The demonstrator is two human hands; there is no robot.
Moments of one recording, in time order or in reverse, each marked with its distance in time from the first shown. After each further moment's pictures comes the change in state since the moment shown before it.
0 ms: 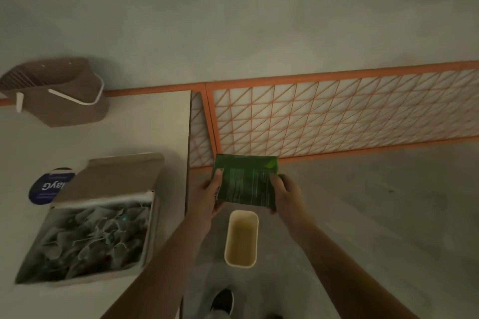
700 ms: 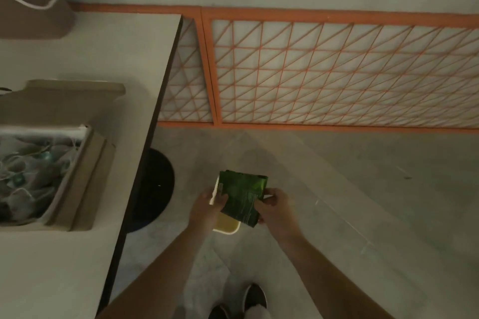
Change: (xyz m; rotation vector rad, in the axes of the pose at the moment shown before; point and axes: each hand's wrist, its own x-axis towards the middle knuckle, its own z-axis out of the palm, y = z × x) left_hand 0.101 -0.246 -0.002 0.448 0.102 -0.112; right_hand 0.065 0.196 -0.032 -0.251 -0.079 0.208
